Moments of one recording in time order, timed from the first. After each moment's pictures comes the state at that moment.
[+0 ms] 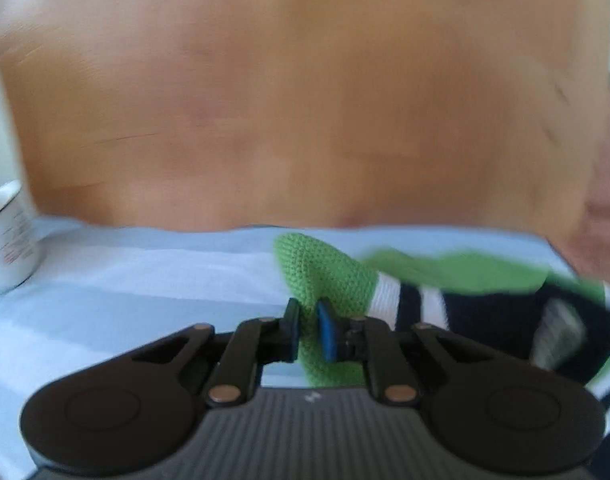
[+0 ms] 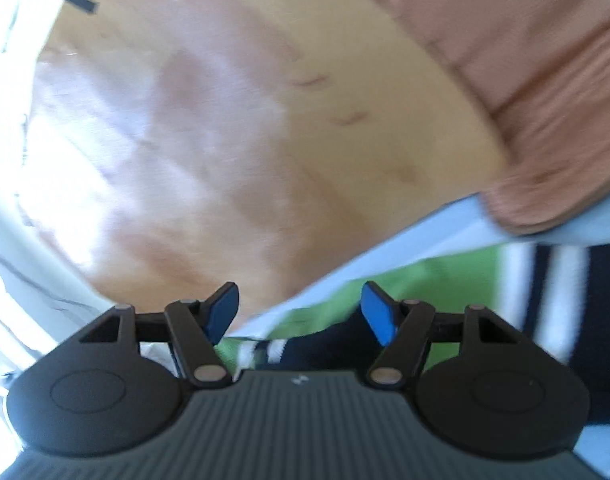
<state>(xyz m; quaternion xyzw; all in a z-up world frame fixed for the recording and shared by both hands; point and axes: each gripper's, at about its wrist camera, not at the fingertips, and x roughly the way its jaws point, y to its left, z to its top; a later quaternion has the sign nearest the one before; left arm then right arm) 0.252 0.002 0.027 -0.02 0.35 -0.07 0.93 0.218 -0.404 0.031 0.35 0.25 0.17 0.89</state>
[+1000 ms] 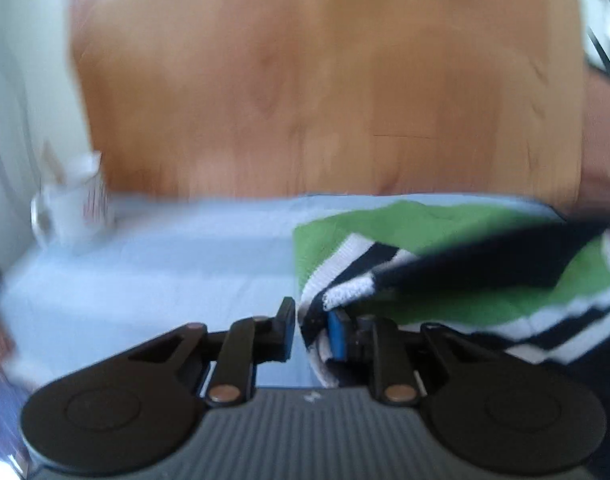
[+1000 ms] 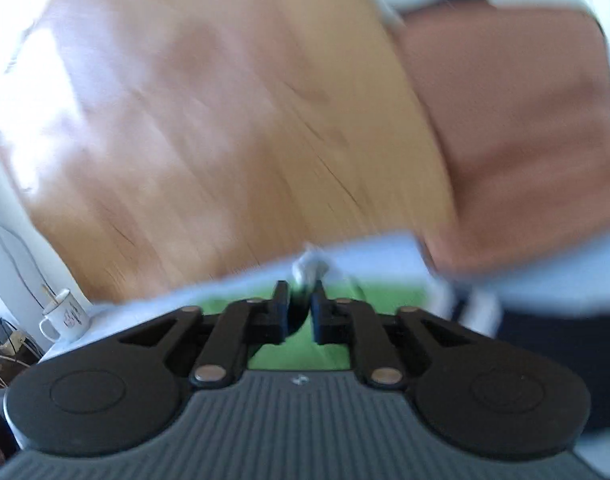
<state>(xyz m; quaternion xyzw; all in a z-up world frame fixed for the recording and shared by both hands) 0.157 0.025 0.006 0.00 0.33 -0.04 0.94 0.192 -0.413 0.028 0.20 0.27 0.08 0.94</state>
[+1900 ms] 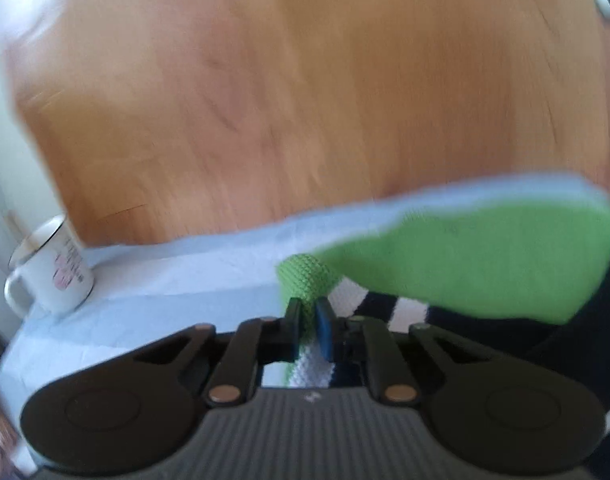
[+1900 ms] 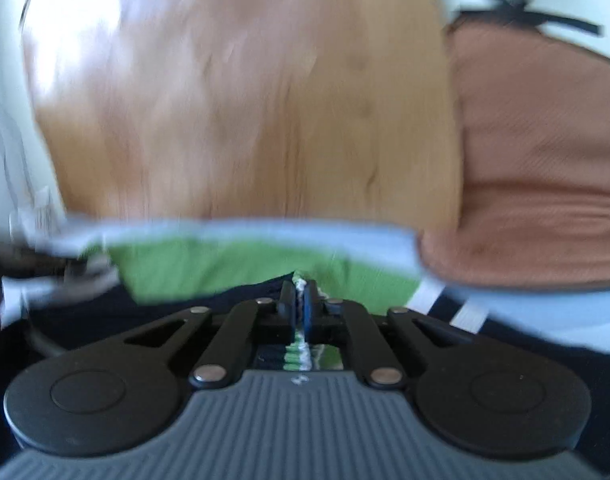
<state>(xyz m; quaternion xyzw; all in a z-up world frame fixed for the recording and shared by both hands) 0.228 -0.019 0.011 0.08 0.32 -0.01 0.94 0.182 -0.396 0.018 0.06 0.23 0.11 0.96</state>
